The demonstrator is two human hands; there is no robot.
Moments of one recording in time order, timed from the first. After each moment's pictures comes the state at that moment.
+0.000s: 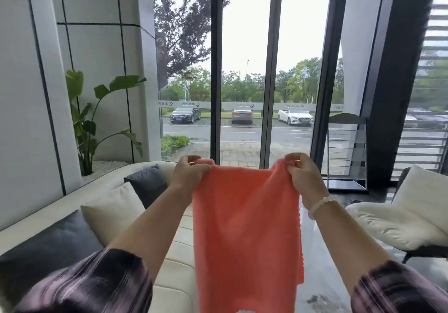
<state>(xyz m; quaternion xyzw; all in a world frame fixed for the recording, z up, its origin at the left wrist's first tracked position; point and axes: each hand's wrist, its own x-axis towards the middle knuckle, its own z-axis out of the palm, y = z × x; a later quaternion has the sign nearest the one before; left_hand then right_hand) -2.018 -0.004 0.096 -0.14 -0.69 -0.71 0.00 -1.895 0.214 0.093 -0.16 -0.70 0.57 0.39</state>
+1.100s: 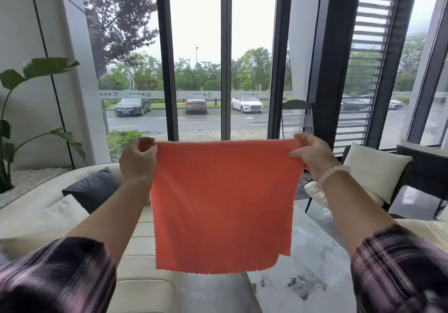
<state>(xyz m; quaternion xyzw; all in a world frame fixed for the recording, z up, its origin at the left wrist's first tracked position) -2.179 0.008 0.093 -0.15 -0.72 -0.64 0.22 -1.948 0.275 0.112 -0.27 -0.67 0.56 0.41</state>
